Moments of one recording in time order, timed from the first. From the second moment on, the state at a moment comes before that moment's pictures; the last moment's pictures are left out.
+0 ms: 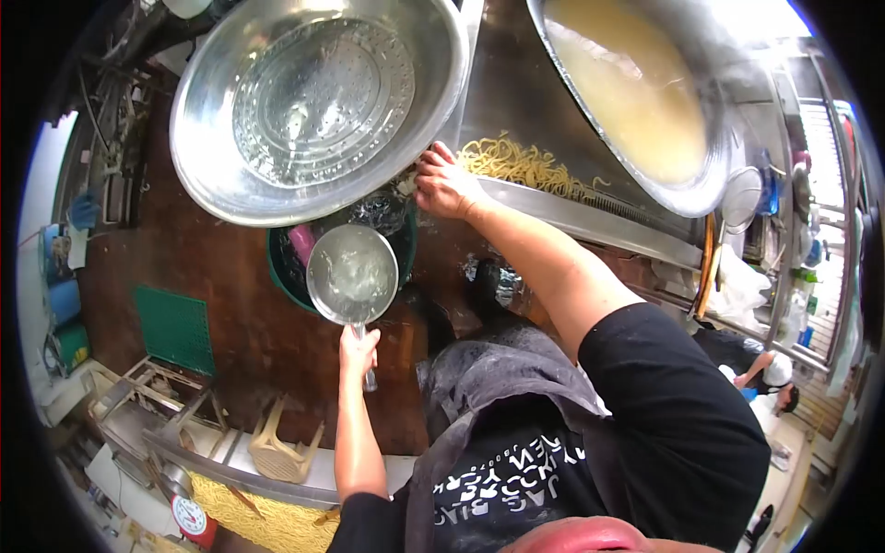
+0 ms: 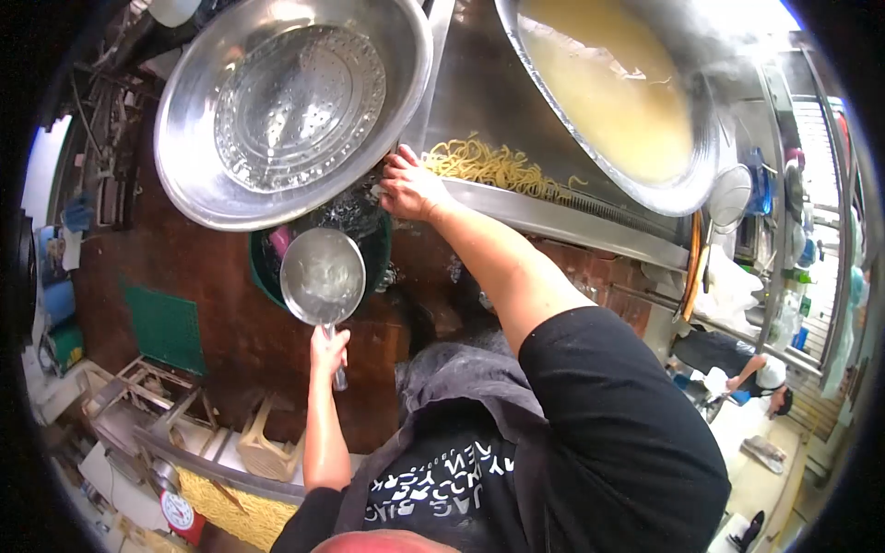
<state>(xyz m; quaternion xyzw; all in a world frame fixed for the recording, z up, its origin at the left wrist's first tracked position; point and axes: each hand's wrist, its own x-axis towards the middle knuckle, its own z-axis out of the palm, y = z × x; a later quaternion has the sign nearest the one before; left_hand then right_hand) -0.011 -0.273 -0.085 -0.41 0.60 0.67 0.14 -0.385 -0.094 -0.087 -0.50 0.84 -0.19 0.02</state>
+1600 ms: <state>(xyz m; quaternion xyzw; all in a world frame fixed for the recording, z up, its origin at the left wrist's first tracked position) -0.535 -0.220 0.184 -0.17 0.88 0.38 0.23 -0.387 0.087 -0.071 -0.54 0.81 -0.20 0.08</state>
